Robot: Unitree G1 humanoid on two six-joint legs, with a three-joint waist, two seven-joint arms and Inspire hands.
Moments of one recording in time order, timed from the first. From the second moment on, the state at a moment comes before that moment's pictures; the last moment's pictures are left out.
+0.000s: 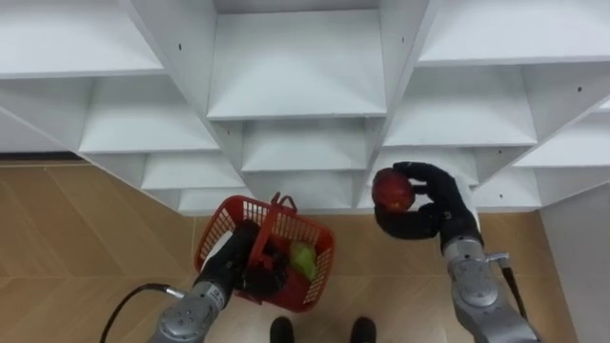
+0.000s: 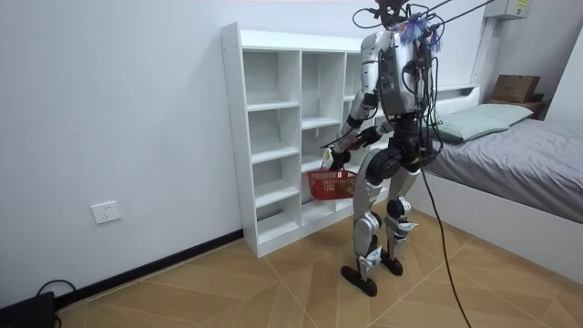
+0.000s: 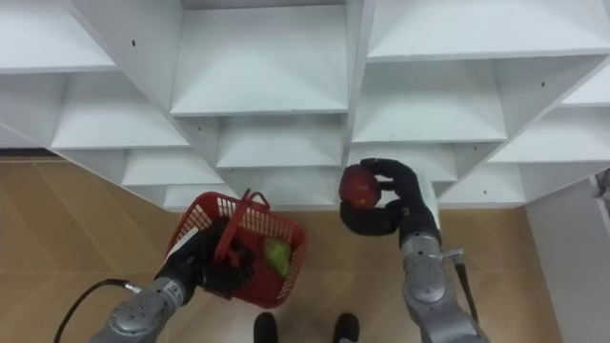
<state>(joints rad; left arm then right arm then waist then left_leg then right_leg) -0.09 0.21 -0.35 0.74 -0.13 -0.13 -0.02 -0.13 -0.28 0.34 0.64 0.08 -0.26 -0.25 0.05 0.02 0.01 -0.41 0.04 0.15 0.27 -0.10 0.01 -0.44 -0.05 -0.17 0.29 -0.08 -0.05</state>
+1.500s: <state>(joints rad) -0.08 0.16 -0.37 0.68 -0.28 -0.16 -0.06 -0.06 -0.23 0.41 0.60 -0.08 -0.22 -0.08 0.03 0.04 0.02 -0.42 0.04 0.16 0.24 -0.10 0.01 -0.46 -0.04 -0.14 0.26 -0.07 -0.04</state>
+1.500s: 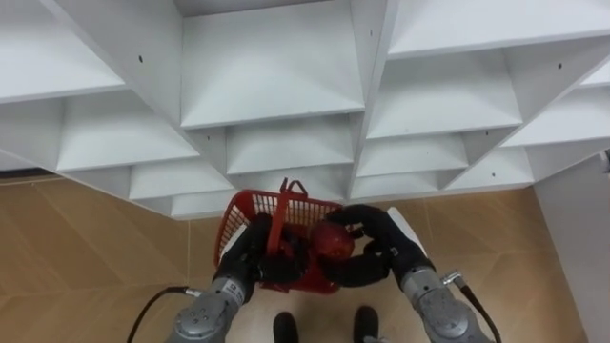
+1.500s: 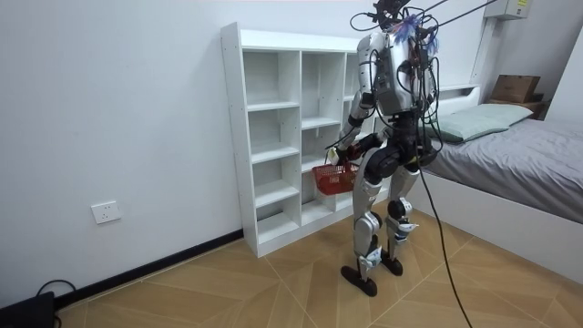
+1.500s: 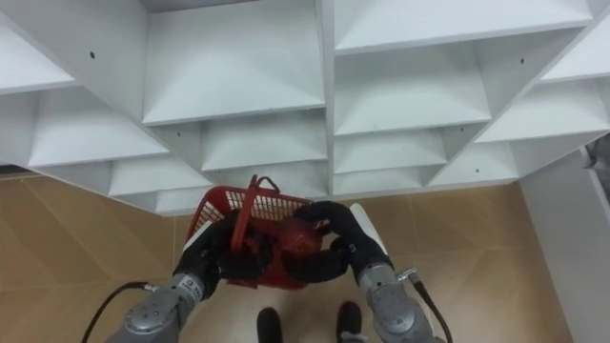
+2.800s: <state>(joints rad) -0.08 0.16 -0.41 0.60 -0.32 -0.16 -0.21 -0.08 -0.22 0.40 0.64 -0.17 -0.22 -0.08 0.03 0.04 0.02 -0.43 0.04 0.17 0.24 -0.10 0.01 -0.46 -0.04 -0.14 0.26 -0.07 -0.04</state>
